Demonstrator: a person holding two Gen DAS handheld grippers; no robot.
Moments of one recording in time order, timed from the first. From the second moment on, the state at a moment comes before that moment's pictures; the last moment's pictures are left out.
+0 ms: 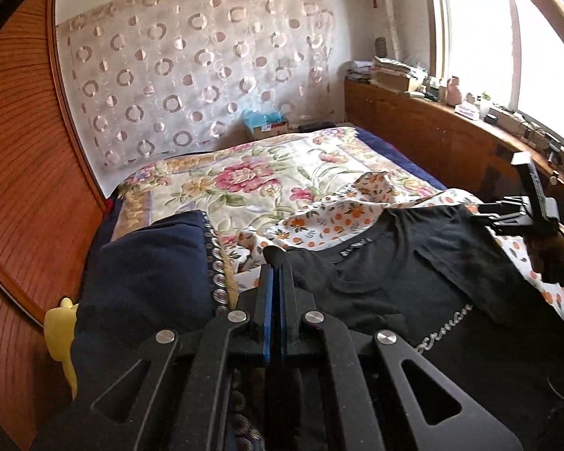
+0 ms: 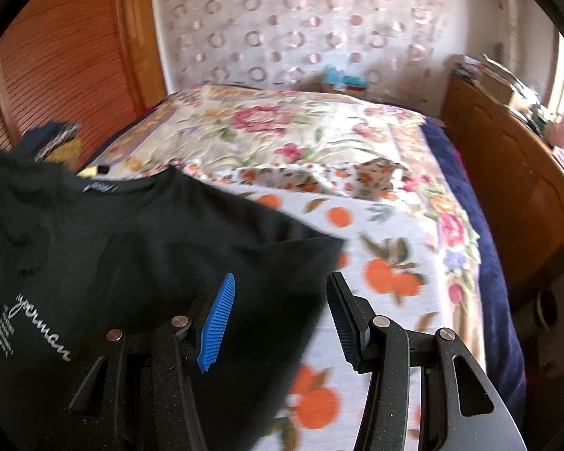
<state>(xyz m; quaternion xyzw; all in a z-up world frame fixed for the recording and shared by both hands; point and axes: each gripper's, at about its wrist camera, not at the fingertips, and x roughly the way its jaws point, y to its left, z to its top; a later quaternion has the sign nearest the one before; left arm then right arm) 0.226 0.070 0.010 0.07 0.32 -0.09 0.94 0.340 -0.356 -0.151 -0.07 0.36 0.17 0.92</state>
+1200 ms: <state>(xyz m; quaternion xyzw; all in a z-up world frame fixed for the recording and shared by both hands) 0.117 0.081 0.022 0.03 0.25 -0.07 0.96 0.231 -0.367 -0.080 -0.07 0.23 0.25 0.94</state>
